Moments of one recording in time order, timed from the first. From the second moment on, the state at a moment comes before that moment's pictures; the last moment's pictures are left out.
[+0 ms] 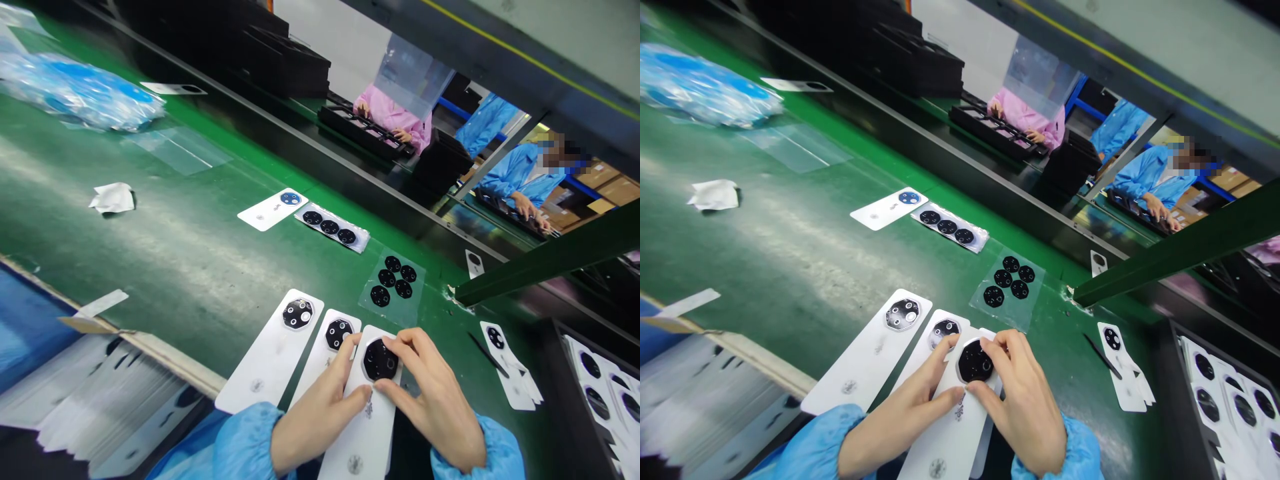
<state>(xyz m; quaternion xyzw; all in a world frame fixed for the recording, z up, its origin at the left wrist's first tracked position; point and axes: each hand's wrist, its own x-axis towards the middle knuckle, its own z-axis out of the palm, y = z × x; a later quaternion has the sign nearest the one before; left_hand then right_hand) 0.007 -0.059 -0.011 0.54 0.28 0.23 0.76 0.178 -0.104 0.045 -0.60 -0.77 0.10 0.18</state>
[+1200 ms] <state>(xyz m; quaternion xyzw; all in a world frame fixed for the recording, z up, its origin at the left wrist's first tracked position) 0.017 -0.057 0.003 0.50 0.36 0.32 0.72 0.147 -0.124 0.025 -0.62 -0.71 -0.05 0.33</state>
